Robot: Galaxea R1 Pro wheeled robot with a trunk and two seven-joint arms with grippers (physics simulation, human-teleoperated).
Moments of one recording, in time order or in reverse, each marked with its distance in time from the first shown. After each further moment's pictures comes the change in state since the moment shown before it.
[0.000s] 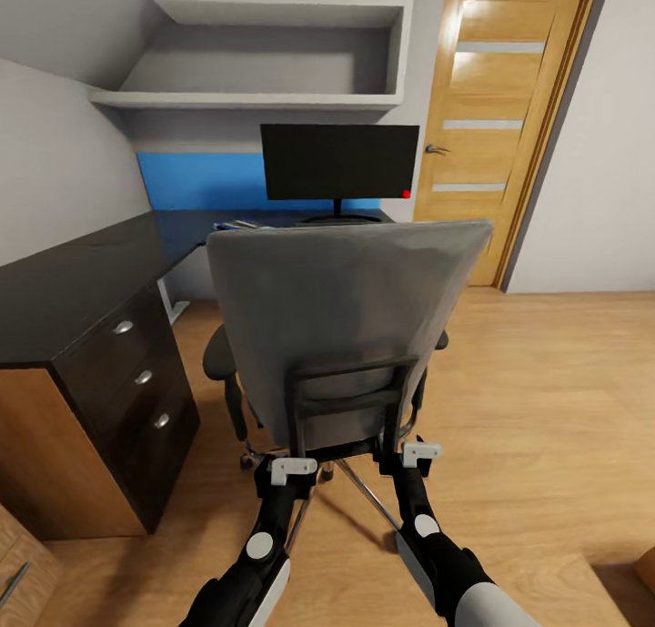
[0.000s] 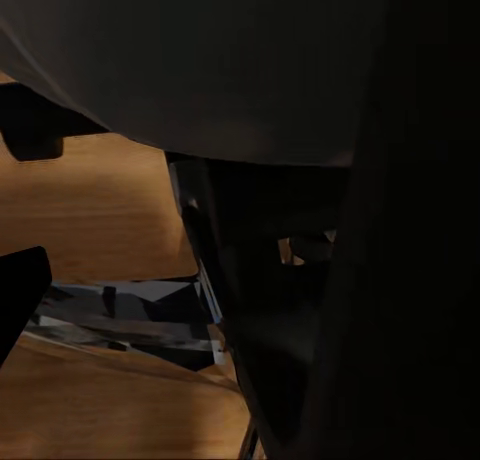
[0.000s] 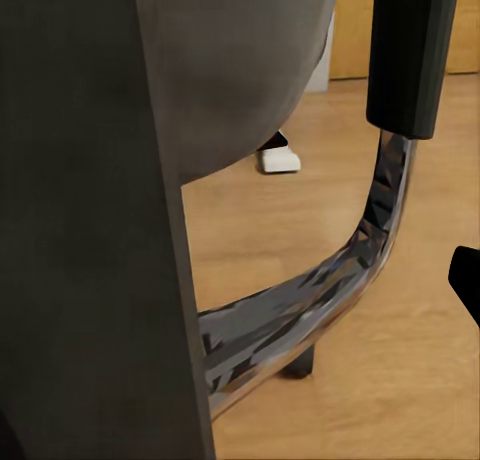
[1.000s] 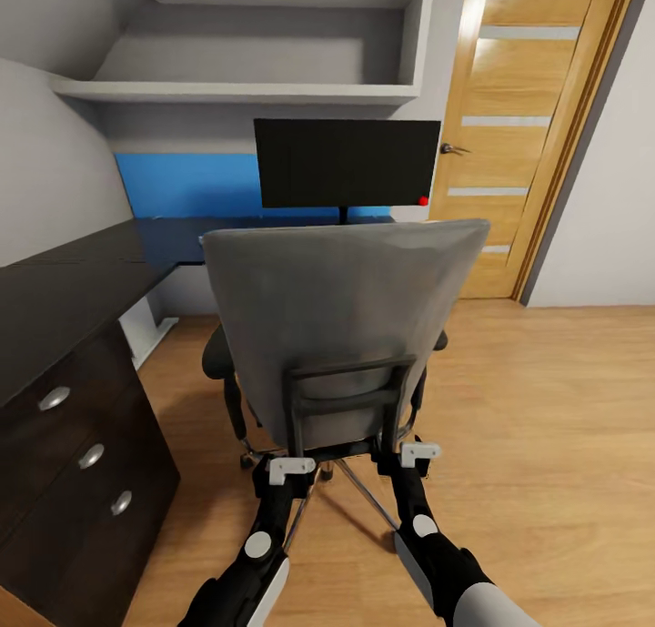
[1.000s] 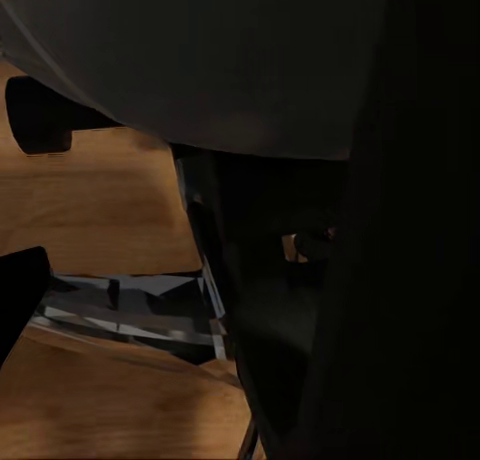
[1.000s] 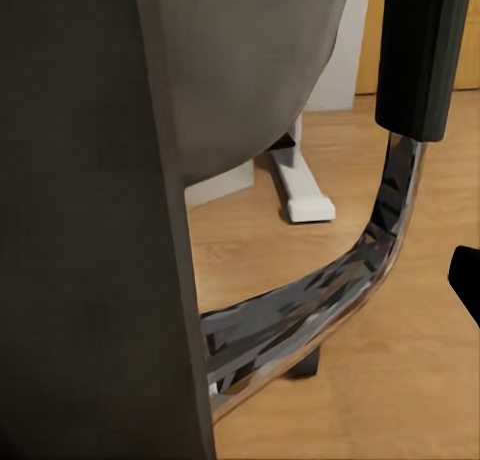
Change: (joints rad) left arm 0.000 0.000 0.014 0.000 0.001 0.000 -0.001; right arm 0.000 0.005 0.005 0.000 0.004 0.002 0.000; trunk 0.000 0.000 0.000
